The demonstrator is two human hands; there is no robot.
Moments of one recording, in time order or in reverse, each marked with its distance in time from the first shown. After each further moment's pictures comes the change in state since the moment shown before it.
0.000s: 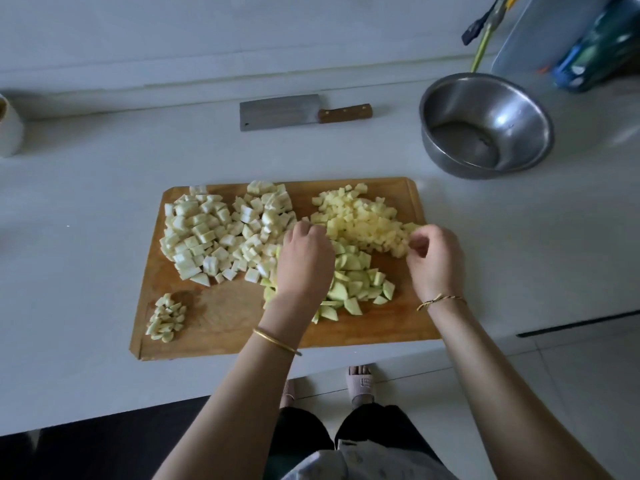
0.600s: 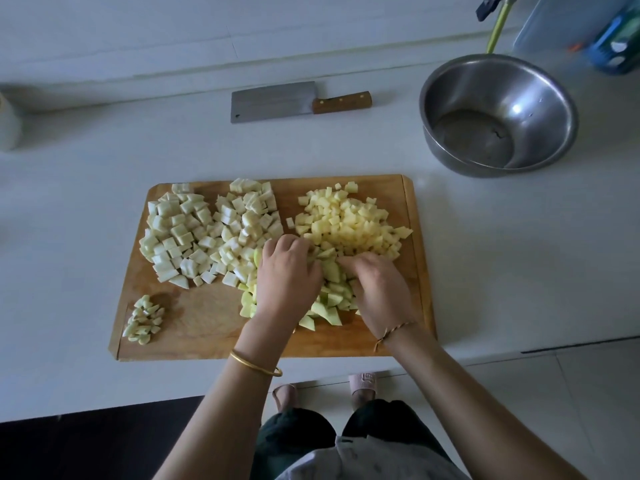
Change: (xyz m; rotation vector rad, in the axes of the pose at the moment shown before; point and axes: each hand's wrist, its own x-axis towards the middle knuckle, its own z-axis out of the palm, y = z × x) left_hand -0.001 -0.001 0.023 0.122 0.030 -0.042; right_hand -0.020 -0.001 0.023 0.039 -0.359 -0.436
